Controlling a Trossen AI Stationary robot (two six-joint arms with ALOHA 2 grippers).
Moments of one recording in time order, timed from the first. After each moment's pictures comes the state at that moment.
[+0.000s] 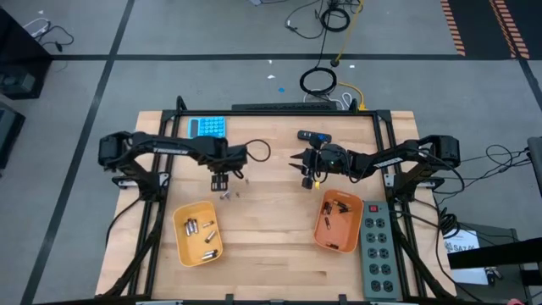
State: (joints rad) left arm 0.21 1.58 1.02 -0.97 -0.16 0.16; right arm -0.22 1.56 0.52 0.68 0.07 -0.17
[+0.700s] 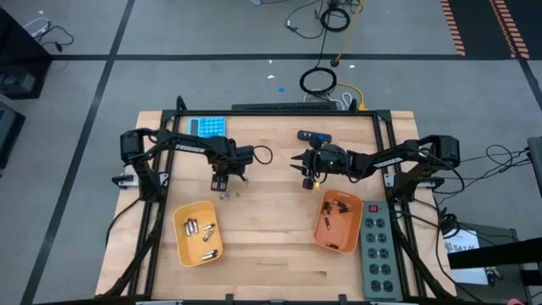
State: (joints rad) left arm 0.28 1.78 1.02 -0.93 -0.11 0.35; right arm -0.22 1.56 0.52 0.64 0.07 -0.17
